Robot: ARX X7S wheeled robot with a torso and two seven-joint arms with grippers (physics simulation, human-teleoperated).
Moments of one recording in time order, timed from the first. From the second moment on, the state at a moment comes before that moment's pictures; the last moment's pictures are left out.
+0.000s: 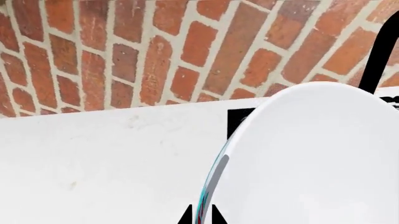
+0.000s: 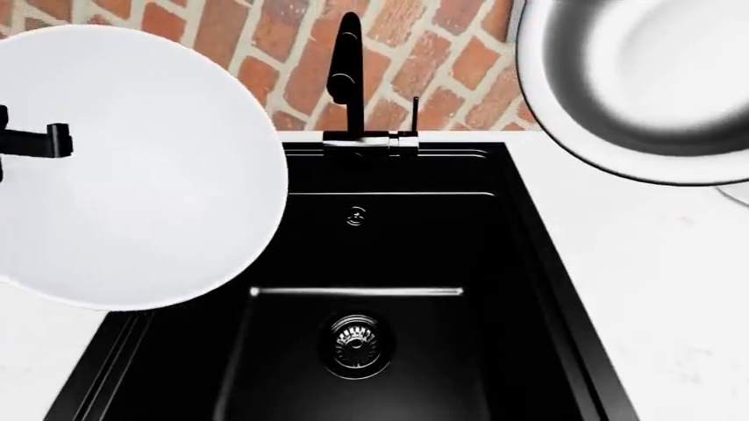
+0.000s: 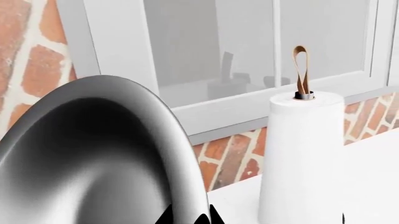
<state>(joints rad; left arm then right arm) -1.95 -1.11 1.00 0.18 -2.57 -1.13 -1.52 1.48 1.18 -0.41 -0.46 2.13 0.81 1.45</state>
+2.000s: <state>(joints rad) -1.64 -0.88 1.03 0.21 -2.24 -0.93 -1.12 1.35 1.23 -0.42 -0.51 2.07 0.71 1.37</state>
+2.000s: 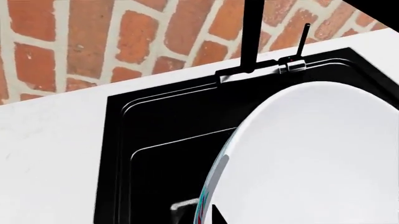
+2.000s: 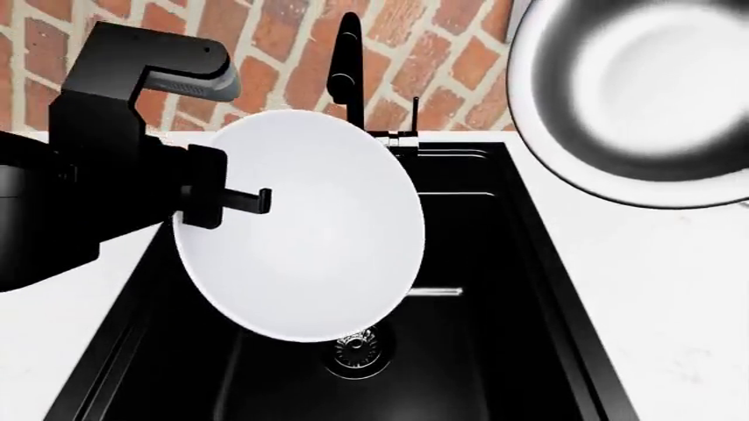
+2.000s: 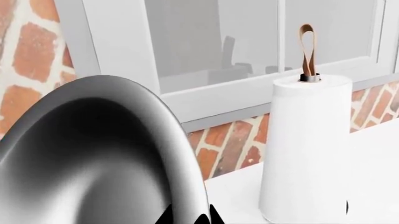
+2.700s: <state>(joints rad) -1.51 -0.85 1.03 0.22 -2.18 -0.85 -1.01 1.30 1.24 -0.42 -0.52 2.05 0.68 1.35</state>
